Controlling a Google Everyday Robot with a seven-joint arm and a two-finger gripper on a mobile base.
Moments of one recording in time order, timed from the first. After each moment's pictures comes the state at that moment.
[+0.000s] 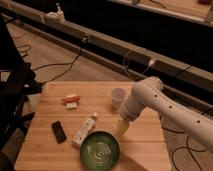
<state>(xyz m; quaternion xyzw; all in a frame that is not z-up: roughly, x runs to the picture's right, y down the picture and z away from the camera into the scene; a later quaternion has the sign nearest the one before) 0.063 0.179 0.708 -0.37 -0.14 0.18 0.90</state>
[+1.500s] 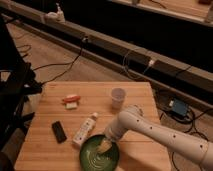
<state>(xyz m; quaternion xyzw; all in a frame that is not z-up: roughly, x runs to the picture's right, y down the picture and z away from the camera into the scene) -0.002 0.287 0.777 -0.41 -0.17 0.24 0.86</state>
